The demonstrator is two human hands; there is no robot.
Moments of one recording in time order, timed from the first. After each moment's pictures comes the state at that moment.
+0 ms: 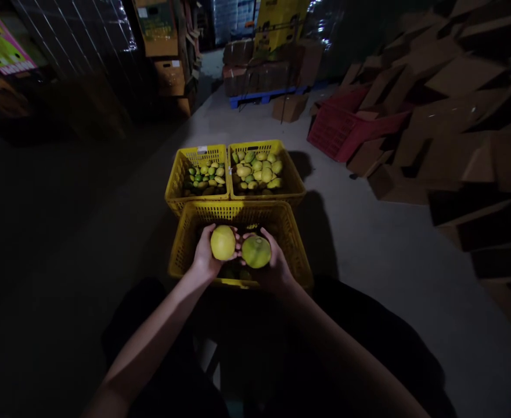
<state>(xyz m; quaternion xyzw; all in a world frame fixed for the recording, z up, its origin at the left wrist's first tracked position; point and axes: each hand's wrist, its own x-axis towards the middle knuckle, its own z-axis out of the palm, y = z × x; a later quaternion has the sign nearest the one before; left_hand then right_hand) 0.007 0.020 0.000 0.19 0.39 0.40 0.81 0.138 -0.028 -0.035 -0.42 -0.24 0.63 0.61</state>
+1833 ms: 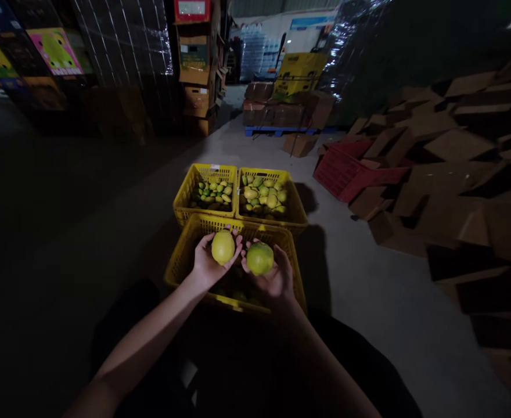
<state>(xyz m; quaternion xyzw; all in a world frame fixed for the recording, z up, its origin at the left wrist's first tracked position) -0.001 0.028 -0.018 0.00 0.15 0.48 0.86 0.153 -0.007 -0.028 -0.24 -0.03 0.76 0.60</state>
